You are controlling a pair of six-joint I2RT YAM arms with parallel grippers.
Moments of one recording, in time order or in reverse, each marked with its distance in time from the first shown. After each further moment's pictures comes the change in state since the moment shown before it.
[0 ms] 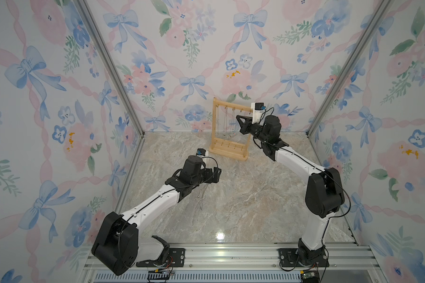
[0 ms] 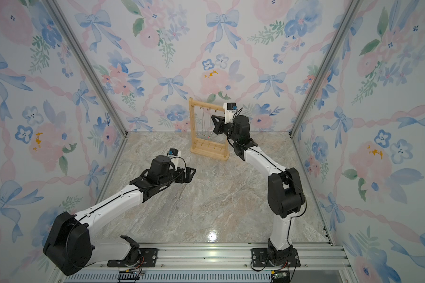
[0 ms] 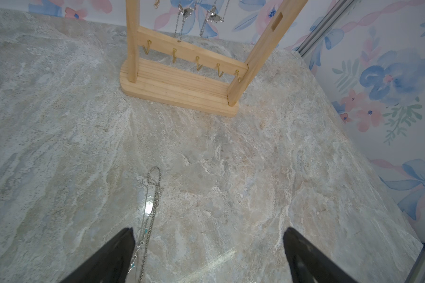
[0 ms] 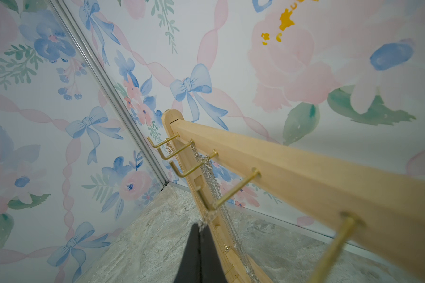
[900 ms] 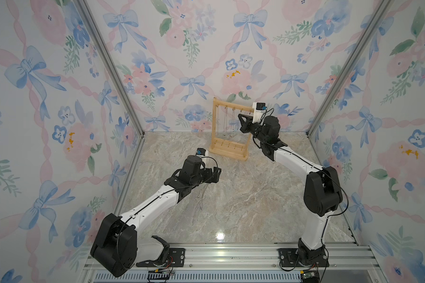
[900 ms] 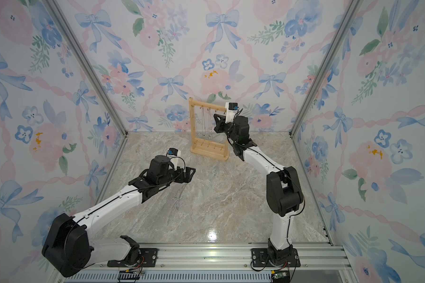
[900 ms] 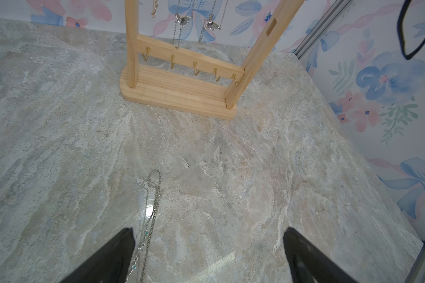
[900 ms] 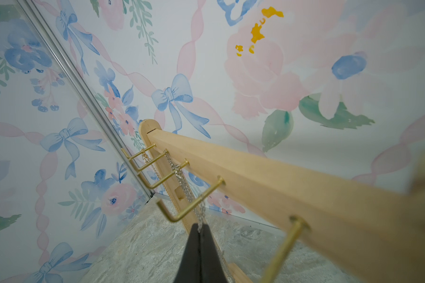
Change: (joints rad) left arm 0.000 -0.016 0.000 0.000 0.000 0.015; right arm 0.000 0.019 0.001 0.035 0.090 0.004
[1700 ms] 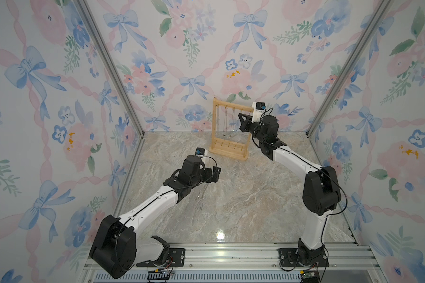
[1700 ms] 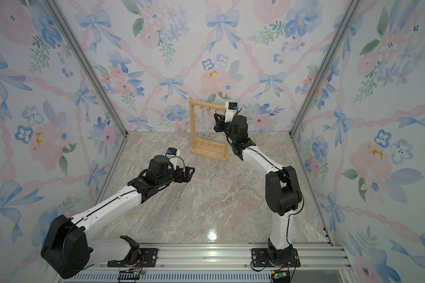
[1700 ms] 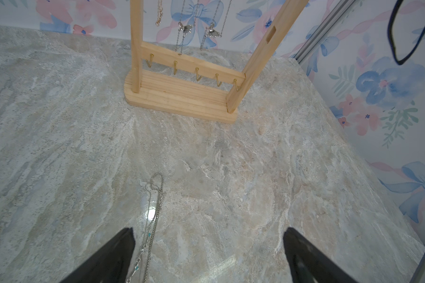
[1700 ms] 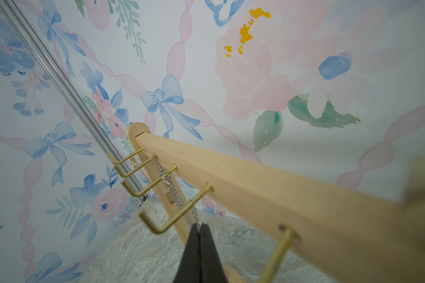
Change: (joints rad) left arm 0.000 -0.013 0.000 0.000 -0.014 0.000; right arm 0.006 0.021 0.030 -0.026 0.062 0.000
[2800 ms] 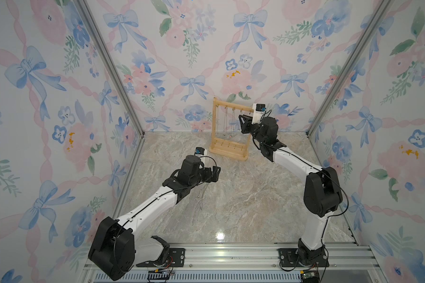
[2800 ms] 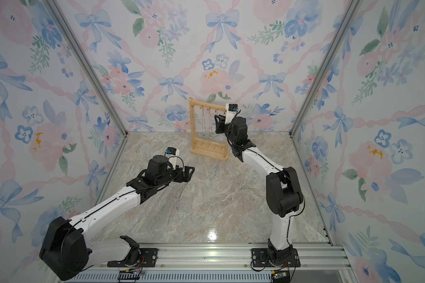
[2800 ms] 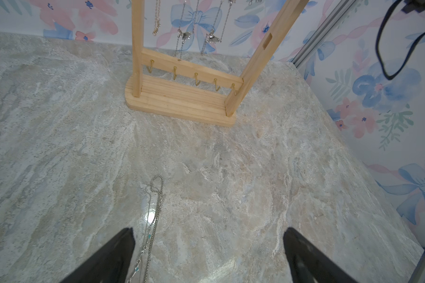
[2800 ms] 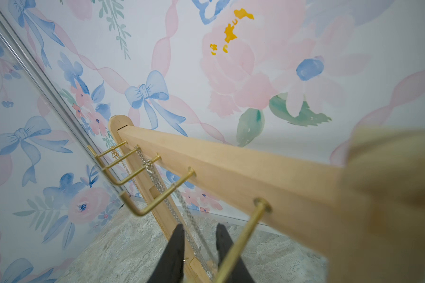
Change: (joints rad) left arm 0.000 -0.011 0.000 0.000 -0.001 0.000; right arm 0.006 -0.019 -0.036 -0.006 0.076 -0.046
